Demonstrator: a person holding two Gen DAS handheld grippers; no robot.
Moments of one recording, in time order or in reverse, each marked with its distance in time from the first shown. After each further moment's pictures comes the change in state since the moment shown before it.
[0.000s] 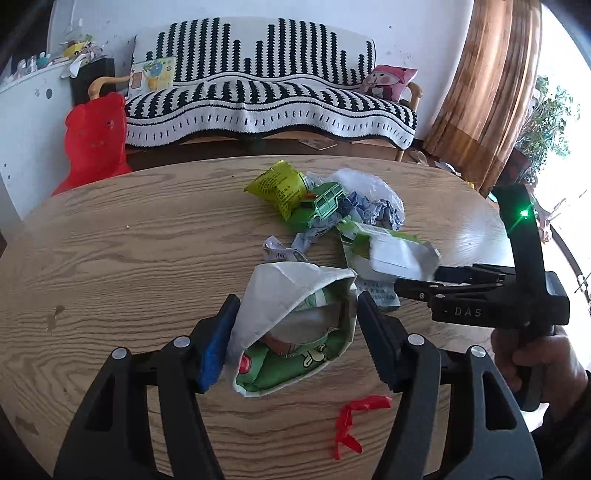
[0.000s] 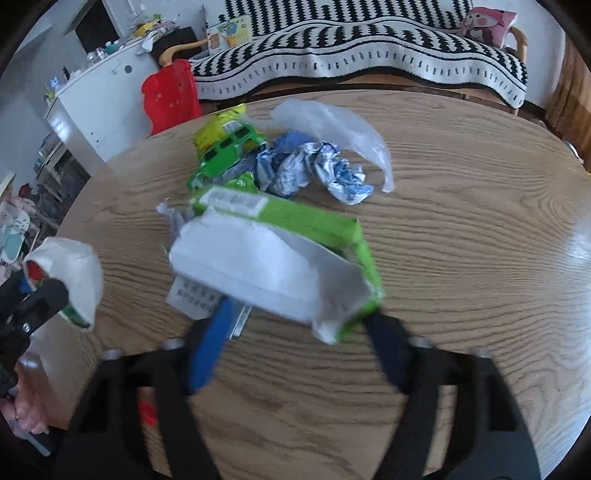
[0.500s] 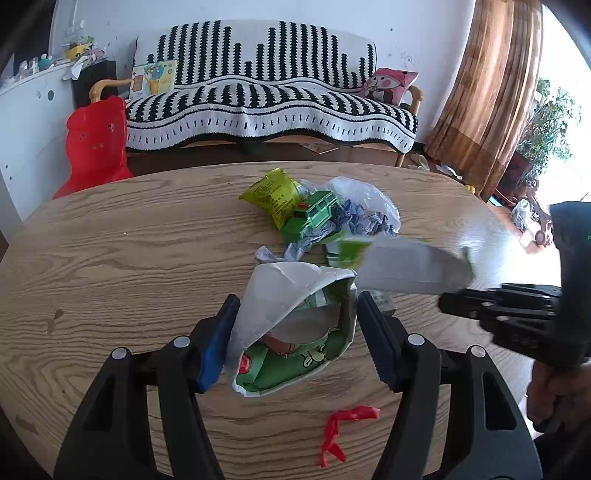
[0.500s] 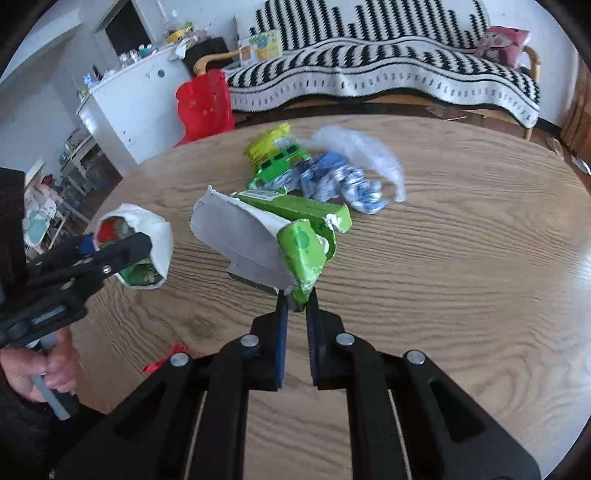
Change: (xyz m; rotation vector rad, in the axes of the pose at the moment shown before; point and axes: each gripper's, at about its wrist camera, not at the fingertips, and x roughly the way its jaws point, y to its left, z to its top) left arm 0.000 -0.010 0.008 -0.008 -0.012 0.005; right arm -0.072 -0.002 -0.024 -0.011 -0.080 0.083
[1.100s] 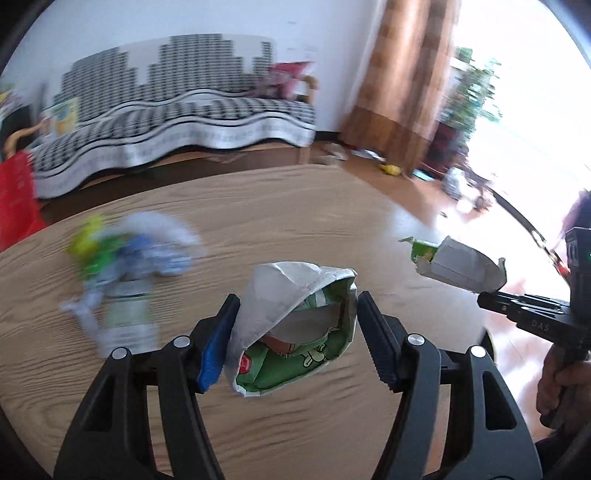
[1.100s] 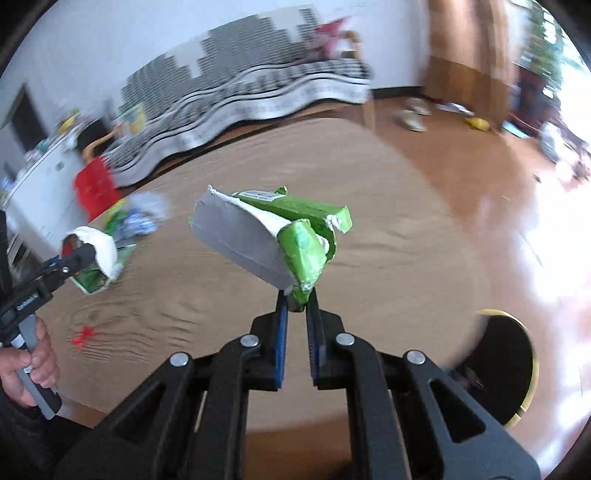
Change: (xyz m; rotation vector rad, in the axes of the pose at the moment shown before) left arm 0.011 -0.231 0.005 0.214 -0.008 -0.262; right arm -0.199 -0.212 -0.139 0.380 -0.157 -0.353
